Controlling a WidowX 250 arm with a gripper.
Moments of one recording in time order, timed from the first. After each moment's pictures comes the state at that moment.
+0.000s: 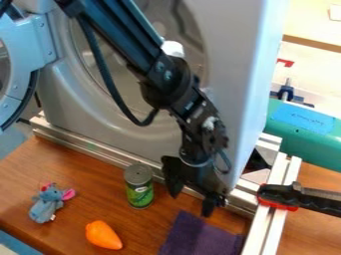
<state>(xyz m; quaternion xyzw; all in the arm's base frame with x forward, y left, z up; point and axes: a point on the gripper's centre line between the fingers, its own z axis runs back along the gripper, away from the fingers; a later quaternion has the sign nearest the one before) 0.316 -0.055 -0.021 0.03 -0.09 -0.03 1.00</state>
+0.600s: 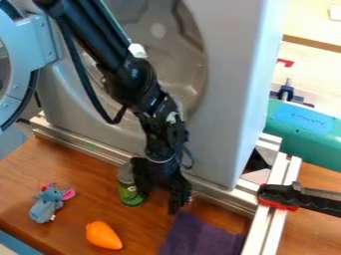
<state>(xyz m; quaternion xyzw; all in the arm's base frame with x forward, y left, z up) 0.305 -0.011 -0.042 0.02 -0.05 -0.03 1.00</state>
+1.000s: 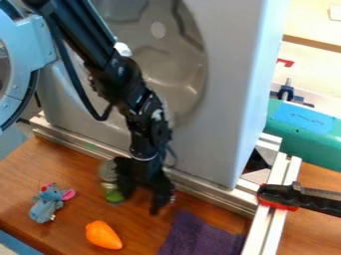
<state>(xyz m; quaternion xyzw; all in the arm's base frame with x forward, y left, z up) 0.292 0.021 -0.045 0.05 0.00 -0.02 1.00</state>
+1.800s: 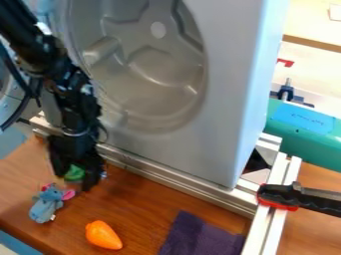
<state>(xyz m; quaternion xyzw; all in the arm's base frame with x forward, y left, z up) 0.269 0.133 -0.035 0.08 0.02 0.03 1.00</state>
